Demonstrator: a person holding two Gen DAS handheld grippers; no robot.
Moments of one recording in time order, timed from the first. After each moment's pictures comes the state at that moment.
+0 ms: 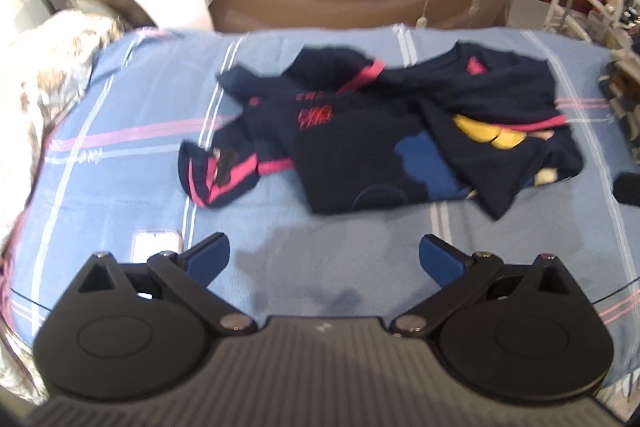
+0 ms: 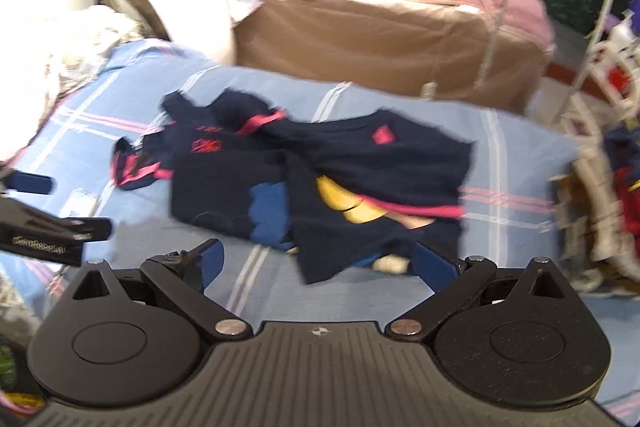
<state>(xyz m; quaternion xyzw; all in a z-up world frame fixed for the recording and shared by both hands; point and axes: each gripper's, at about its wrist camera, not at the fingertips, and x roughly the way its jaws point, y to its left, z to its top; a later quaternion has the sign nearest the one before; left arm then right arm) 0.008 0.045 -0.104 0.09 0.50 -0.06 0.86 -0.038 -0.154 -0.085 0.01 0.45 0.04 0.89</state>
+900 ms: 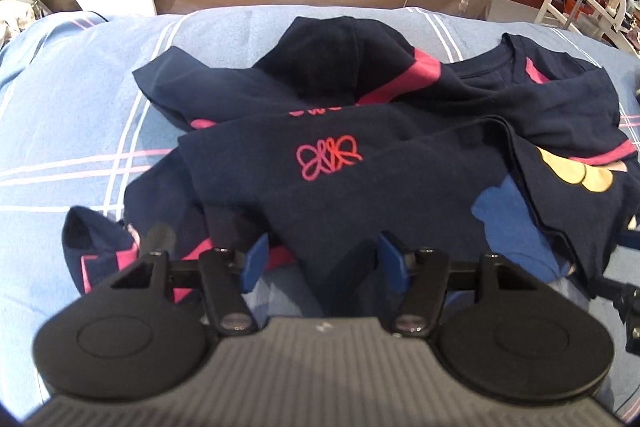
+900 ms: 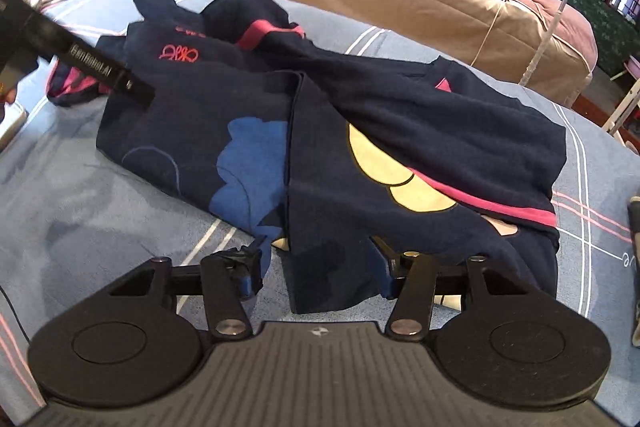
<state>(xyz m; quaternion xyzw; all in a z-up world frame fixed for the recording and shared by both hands) 0.170 0.068 -0.238 0.07 0.50 -0.14 0.85 0.024 -0.124 -0.230 -0.09 0.46 0.05 0.88</state>
